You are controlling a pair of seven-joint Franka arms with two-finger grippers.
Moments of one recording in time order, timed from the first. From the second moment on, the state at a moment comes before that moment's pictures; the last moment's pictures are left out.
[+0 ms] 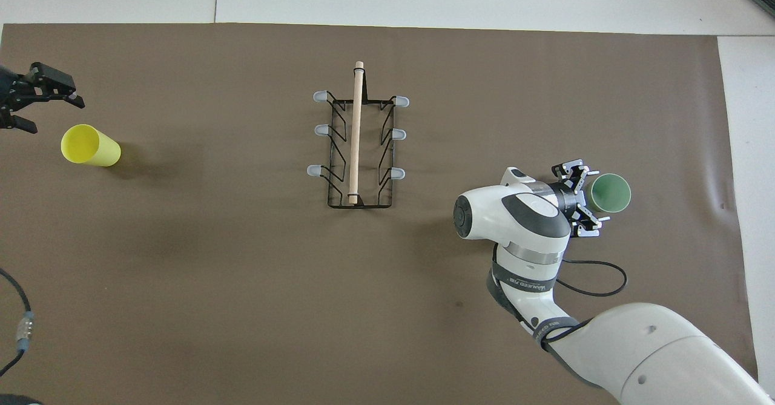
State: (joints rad) left arm -0.06 0.57 0.36 -1.23 -0.28 1.70 -0.13; right arm 0.33 0.41 0.01 -2.07 -1.17 1.80 -0.64
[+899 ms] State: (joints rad) left arm -0.07 0.57 0.45 -1.64 -0.42 2.25 -0.69; right arm 0.33 0.40 0.02 -1.99 -1.06 1.78 -0.61
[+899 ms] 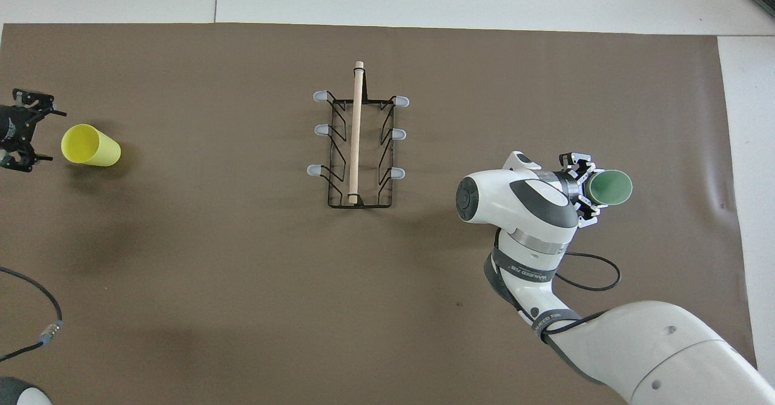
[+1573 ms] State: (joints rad) left arm -0.05 0.50 0.49 -1.71 -0.73 2.08 -0.86; right arm 0.30 0.27 0.01 -1.70 -0.55 1.73 -0.68
